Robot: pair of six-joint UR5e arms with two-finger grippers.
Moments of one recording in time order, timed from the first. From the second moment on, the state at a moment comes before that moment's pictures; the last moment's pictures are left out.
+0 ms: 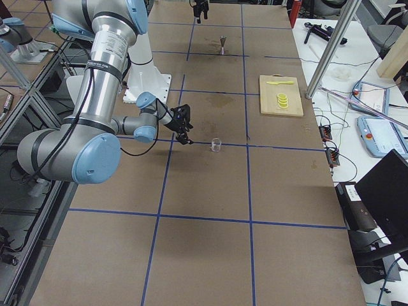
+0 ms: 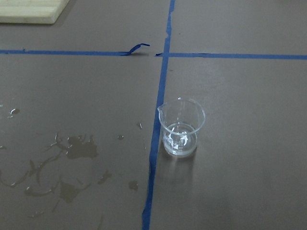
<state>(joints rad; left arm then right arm) -0.72 -1.37 -2.42 -1.85 -2.00 -0.70 0.12 -2.06 2.16 -0.76 1.09 1.38</state>
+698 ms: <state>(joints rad) -1.15 -1.85 -2.22 -1.26 -2.01 -0.10 0.20 -2.02 2.38 -1.17 1.28 1.33</state>
